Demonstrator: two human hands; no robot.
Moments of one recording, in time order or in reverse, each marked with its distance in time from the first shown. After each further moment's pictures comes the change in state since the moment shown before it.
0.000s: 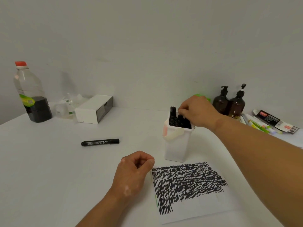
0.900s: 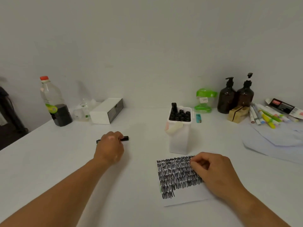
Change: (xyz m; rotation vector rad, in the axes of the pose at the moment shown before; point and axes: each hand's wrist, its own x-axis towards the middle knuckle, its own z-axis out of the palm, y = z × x) left_hand 0.066 -0.018 -0.080 1.004 0.225 0.073; right_hand -0.189 0.018 0.074 0.572 0.096 0.121
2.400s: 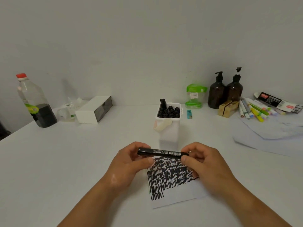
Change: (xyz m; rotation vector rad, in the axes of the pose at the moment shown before) left_hand -0.076 0.081 0.006 -1.310 -0.493 -0.029; right_hand 0.001 -0.009 -0.012 0.508 -0.110 0.161
